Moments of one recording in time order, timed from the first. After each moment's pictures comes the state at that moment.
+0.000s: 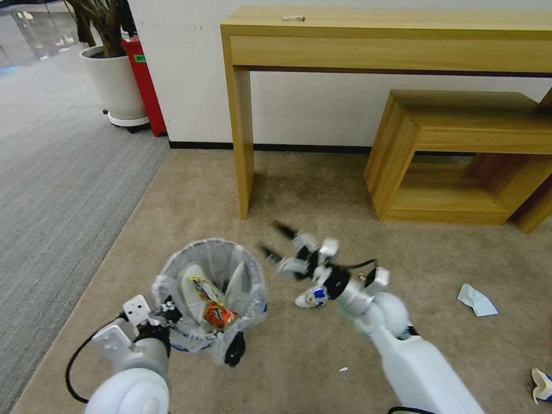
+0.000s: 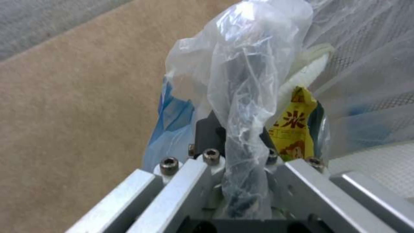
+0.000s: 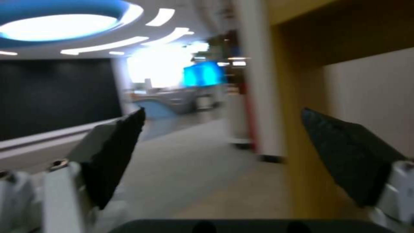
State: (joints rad) left arm 1.59 -1.59 -0.61 -2.39 -0.61 0.62 -0.57; right arm -1.10 1.21 0.30 1.82 0.65 0.14 -0.52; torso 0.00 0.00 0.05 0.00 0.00
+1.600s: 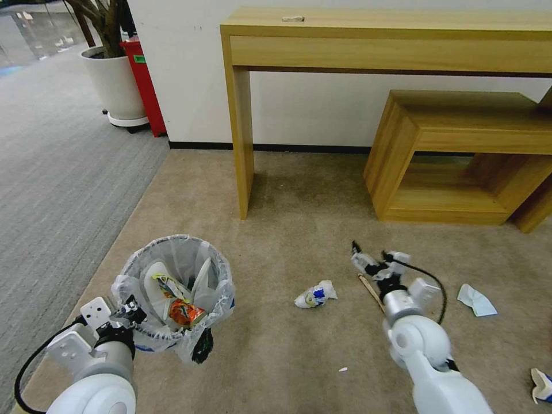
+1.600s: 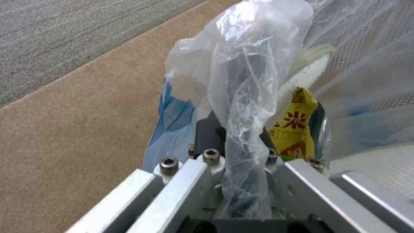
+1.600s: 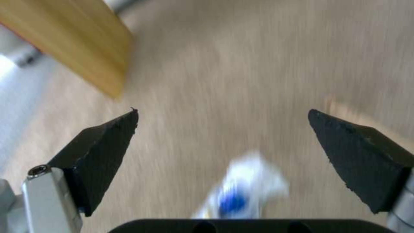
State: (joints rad) left arm 1.62 -1.57 -0.72 -2.41 -0.61 0.60 -0.55; right arm -1.19 1.31 0.40 1.76 0.89 -0.39 0.38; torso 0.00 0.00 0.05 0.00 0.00
